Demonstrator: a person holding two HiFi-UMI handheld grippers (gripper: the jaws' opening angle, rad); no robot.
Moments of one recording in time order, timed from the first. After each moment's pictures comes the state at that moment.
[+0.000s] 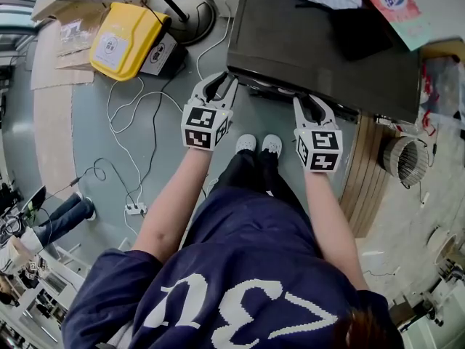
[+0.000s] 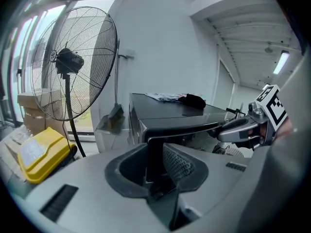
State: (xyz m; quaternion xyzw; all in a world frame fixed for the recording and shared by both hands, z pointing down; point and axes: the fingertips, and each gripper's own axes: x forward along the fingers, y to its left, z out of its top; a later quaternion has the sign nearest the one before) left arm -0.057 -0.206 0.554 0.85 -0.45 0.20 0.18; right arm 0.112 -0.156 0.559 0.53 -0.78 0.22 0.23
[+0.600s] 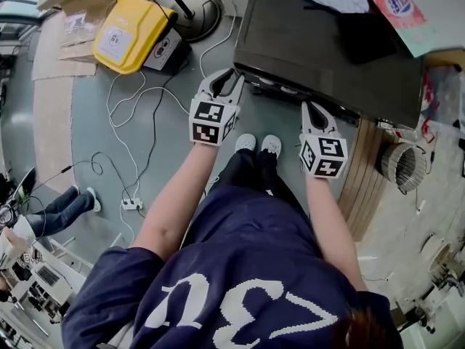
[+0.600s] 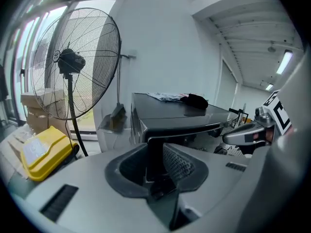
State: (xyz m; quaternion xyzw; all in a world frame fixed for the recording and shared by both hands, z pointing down) left arm -0.059 -0.205 0.555 0.85 -0.46 0.20 0.18; right arm 0.115 -0.140 0.565 0.54 -0.78 0.25 0.19
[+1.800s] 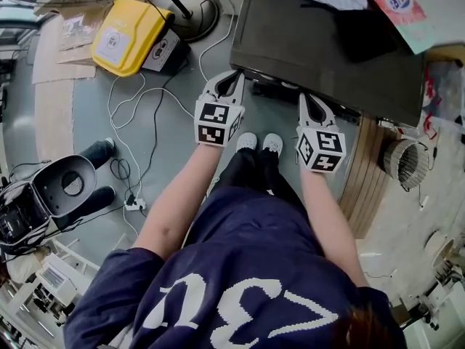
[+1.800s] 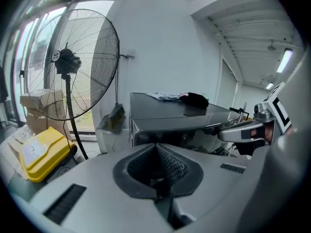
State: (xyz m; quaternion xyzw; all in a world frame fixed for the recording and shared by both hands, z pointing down) left arm -0.040 -0.211 0.557 0.85 -0.46 0.20 0.18; right arm 0.114 -0.162 0.559 0.56 -0.78 0.25 0.16
